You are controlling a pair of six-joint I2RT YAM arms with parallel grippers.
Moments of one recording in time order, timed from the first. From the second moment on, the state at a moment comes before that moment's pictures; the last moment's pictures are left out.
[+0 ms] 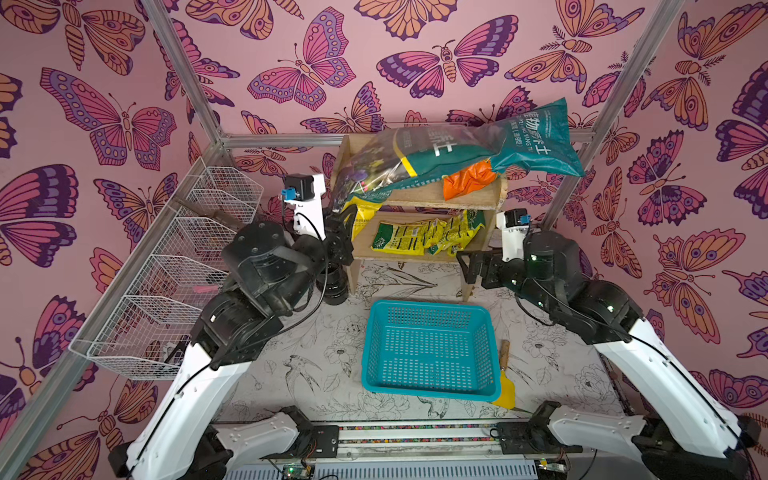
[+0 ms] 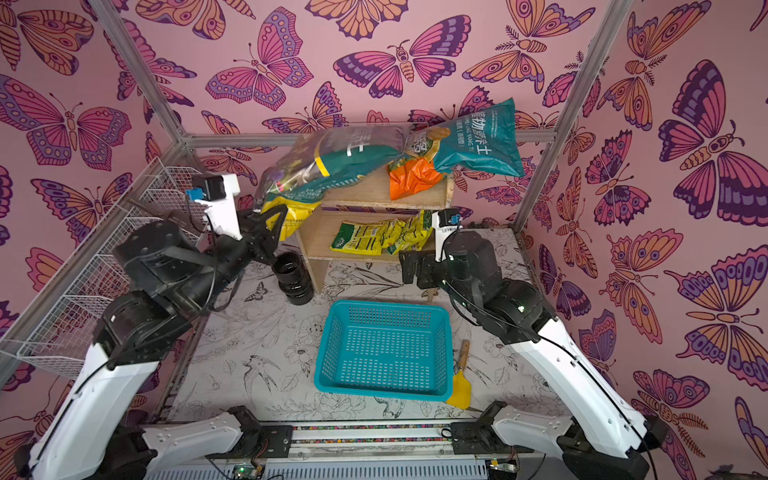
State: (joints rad) left arm -0.71 1.07 1.66 -0.55 -0.25 -0.16; right arm 0.78 1.12 1.55 -0.83 0.19 0.42
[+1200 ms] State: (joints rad) left arm -0.90 0.99 1.13 -0.16 -0.52 -0.17; right arm 1.15 1.20 1.58 -0.30 0.34 0.53
